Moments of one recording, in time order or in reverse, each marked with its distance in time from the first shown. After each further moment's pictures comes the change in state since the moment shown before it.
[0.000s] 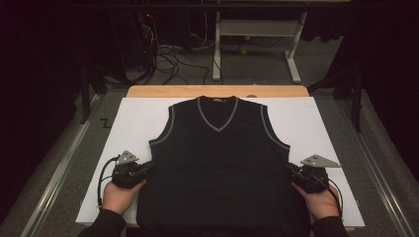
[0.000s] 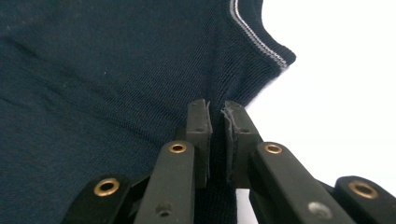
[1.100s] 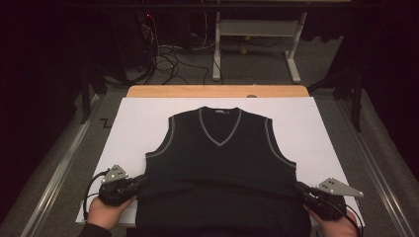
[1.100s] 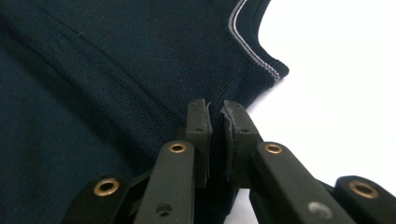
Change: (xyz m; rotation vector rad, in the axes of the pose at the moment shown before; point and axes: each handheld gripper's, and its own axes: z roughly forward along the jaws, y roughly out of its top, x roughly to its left) left arm -0.014 -0.032 -0.040 0.016 -0.051 0.068; right arm 0.012 -0.042 -0.054 -0.043 0.051 -0.049
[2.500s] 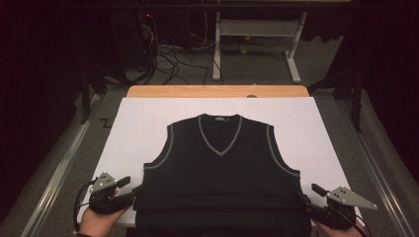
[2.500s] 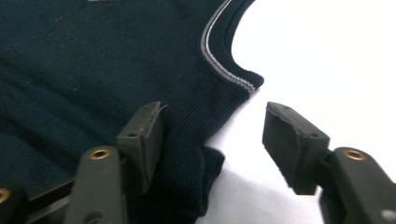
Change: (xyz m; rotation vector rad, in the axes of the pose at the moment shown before) left arm 0.006 -0.019 -0.015 -0.064 0.077 -0.078; right arm -0.003 -0.015 -0.017 -0.060 -0.041 0.042
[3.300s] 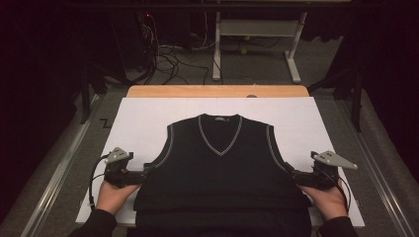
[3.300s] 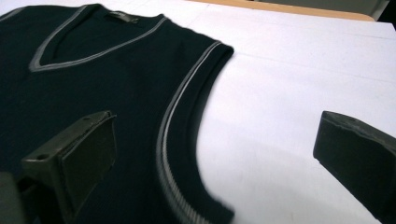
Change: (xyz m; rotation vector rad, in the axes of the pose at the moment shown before) left arm 0.019 0.055 0.052 -0.032 -0.022 -0.007; right arm -0.025 0.061 0.069 -0.062 -0.051 0.039
